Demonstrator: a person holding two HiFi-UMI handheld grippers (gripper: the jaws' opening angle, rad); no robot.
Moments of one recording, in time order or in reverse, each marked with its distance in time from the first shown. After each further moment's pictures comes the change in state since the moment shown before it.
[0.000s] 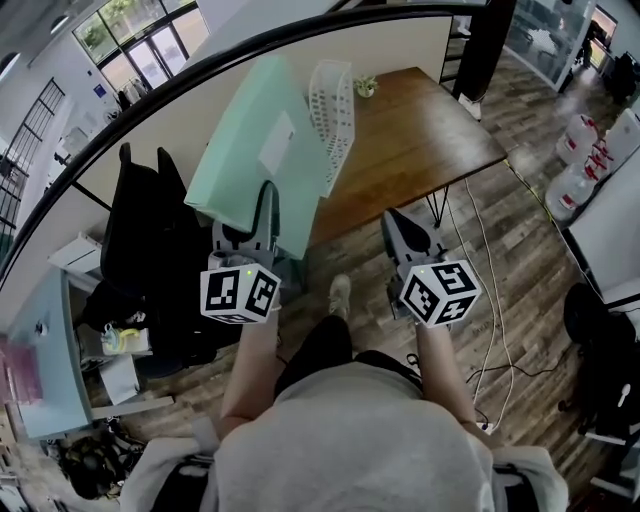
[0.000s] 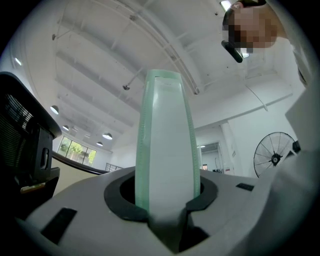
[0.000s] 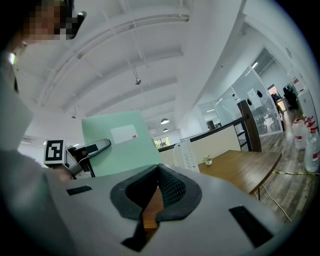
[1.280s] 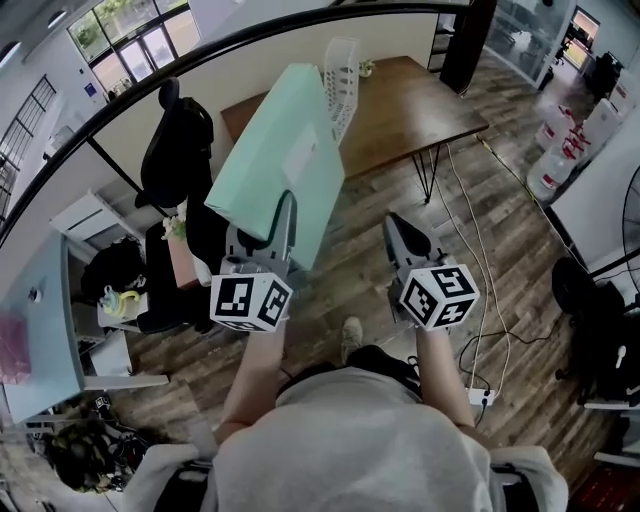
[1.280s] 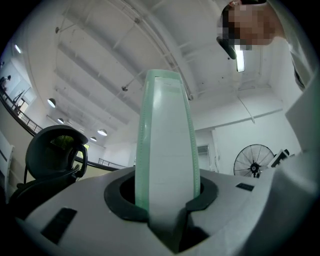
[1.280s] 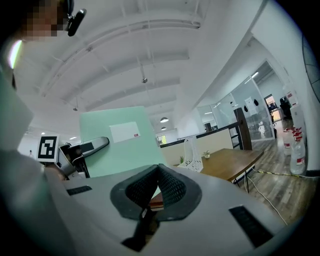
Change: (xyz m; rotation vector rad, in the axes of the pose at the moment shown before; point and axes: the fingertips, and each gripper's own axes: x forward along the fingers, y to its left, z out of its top) left arm -0.209 -0.038 0.043 -0.050 0.019 -0.090; right arm -0.144 0.154 -0.049 -0.059 0.021 -0.058
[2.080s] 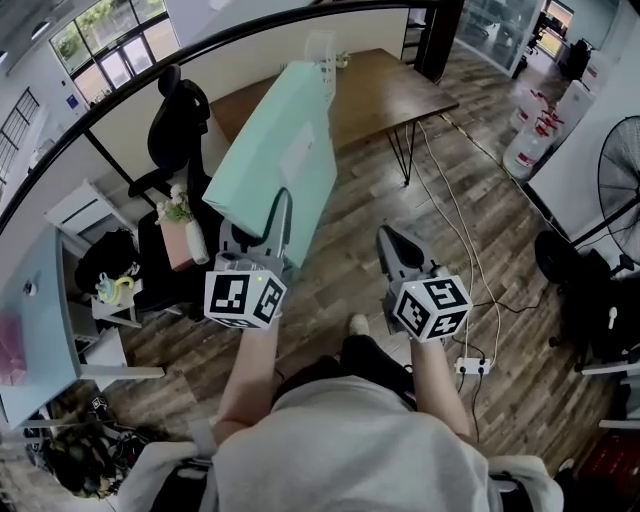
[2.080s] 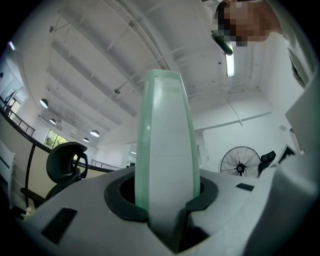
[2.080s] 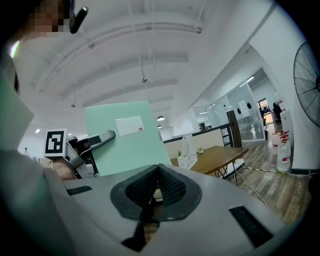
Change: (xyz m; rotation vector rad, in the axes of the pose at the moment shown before) left arm -0.103 -0.055 0.034 0.023 -0.001 -0.088; right arm -0.128 0.078 -0.027 -0.013 0.027 -0.069
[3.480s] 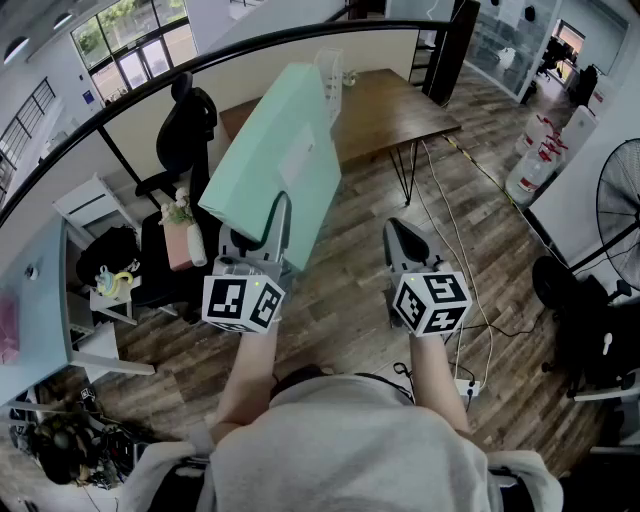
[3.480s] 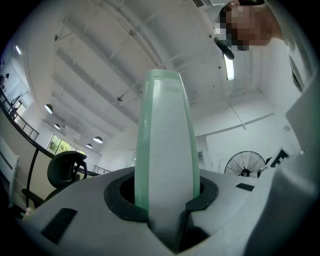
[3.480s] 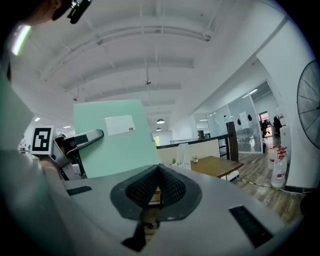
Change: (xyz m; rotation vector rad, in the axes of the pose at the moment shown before) left arm -0.005 -0.033 0.028 0.002 -0.074 0.048; right arm -0.015 -0.029 0.043 -0.099 -0.030 -0.032
